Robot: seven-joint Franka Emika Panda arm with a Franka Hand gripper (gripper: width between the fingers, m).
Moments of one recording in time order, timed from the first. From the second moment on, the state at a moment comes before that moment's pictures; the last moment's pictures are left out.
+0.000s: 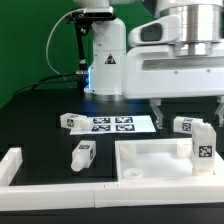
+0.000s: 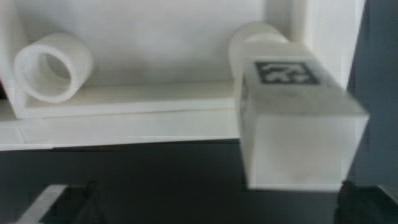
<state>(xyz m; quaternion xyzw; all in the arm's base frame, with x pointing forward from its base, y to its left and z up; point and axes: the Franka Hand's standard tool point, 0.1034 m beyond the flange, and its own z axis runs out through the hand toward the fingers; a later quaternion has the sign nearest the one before) 0.650 0.077 0.109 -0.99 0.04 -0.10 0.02</state>
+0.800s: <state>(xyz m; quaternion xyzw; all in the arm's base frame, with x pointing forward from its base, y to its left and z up) 0.639 0.098 0.097 -0.99 0.08 -0.05 0.05</state>
